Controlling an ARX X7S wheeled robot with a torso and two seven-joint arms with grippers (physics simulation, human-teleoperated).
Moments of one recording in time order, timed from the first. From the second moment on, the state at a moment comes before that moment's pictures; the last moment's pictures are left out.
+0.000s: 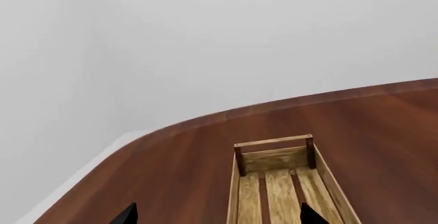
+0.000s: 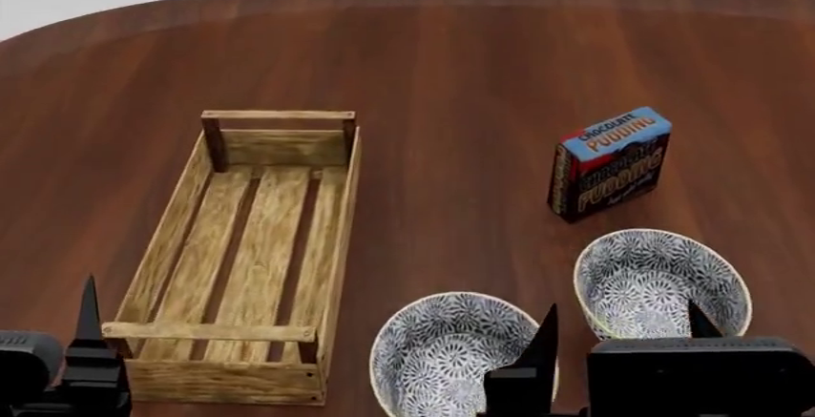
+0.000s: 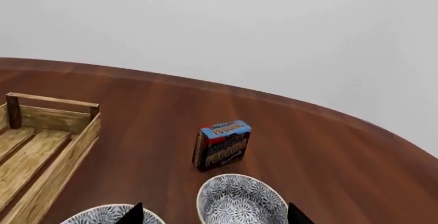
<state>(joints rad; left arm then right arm) -0.15 -0.22 0.05 0.73 -0.03 -0.81 -0.16 0.21 0.17 -0.06 -0.87 -0.05 1.13 0.09</state>
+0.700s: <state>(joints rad) -0.14 -0.23 0.05 0.73 -0.05 -0.80 -0.18 0.18 0.18 -0.09 -0.84 -0.03 1.10 0.10</state>
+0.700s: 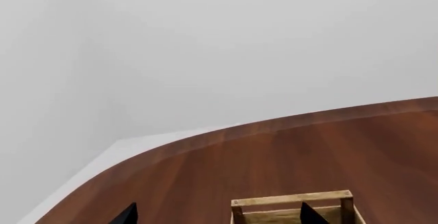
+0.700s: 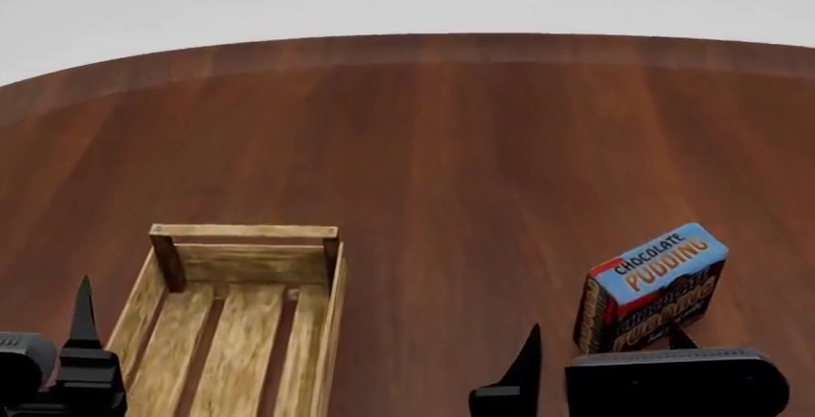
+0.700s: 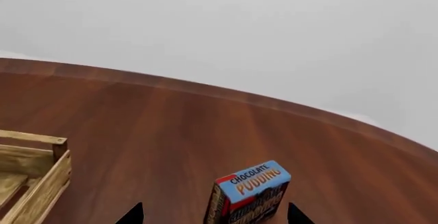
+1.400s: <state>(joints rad) -0.14 -0.24 0.05 0.75 -0.07 -0.81 -0.19 0.00 0.42 -0.26 -1.01 0.32 1.19 0.27</state>
